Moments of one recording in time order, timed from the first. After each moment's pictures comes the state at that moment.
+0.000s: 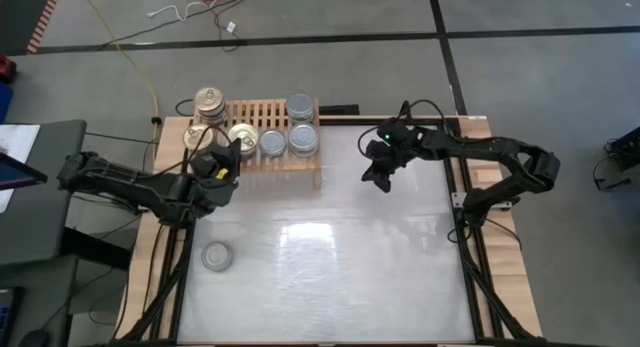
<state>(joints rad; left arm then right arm) -0.17 0.90 0.66 -0.20 -1.41 -1.98 -0.54 1.41 0.83 -0.34 -0.50 -0.05</state>
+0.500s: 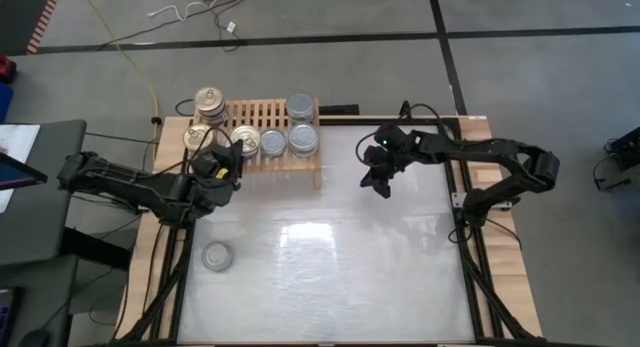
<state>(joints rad) -0.17 0.90 0.66 -0.20 -1.37 -2.04 -0.48 1.41 0.83 -0.34 -0.50 -0.05</state>
